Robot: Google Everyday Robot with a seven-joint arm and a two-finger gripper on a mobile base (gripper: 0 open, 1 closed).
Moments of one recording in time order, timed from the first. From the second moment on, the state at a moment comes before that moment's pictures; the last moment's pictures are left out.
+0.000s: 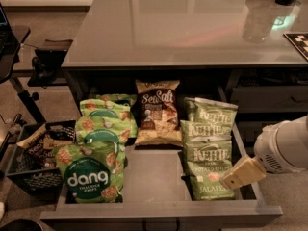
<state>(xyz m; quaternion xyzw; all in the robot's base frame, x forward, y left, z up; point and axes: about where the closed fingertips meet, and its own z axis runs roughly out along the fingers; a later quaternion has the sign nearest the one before) 0.399 -0.233 0.775 -0.36 0.91 0.01 0.22</state>
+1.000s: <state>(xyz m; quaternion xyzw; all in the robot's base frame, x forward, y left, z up) 0.395 -0.193 0.655 -0.32 0.91 0.07 0.24</state>
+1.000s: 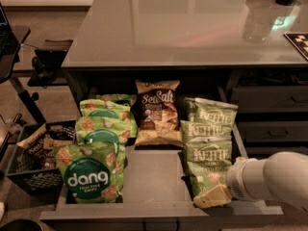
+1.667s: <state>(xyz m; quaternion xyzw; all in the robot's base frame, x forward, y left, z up) 0.402 -0.180 0.646 -0.31 0.92 0.08 0.24</state>
